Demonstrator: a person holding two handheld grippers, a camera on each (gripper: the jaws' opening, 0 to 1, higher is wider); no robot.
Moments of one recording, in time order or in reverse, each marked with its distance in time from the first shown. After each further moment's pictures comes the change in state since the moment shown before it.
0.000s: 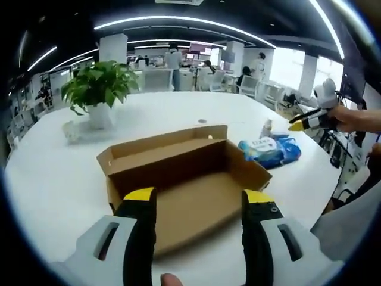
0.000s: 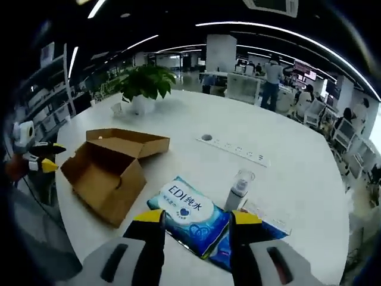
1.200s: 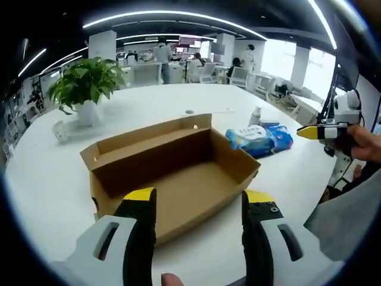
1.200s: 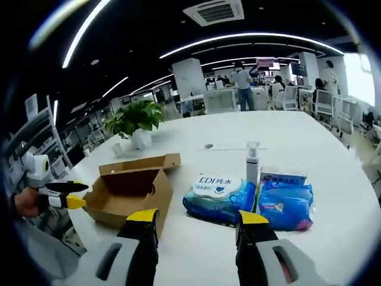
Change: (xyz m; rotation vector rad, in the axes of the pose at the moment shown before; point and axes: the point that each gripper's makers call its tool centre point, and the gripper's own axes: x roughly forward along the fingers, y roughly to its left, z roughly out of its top) left arm 0.007 -0.026 -0.020 0.067 0.068 -0.046; right arm -0.034 0.061 -0.040 0.312 -0.221 -0.013
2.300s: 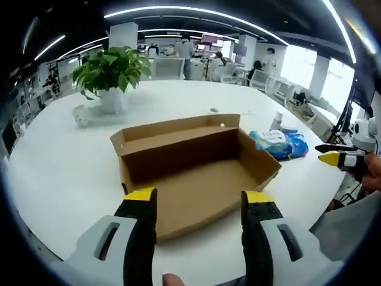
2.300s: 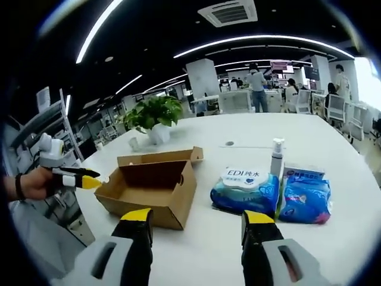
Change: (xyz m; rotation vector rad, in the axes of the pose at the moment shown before) left arm -0.025 0.057 -0.006 -0.108 0.017 0.140; right arm -0.004 0.043 -0.016 -0.077 0.015 0.076
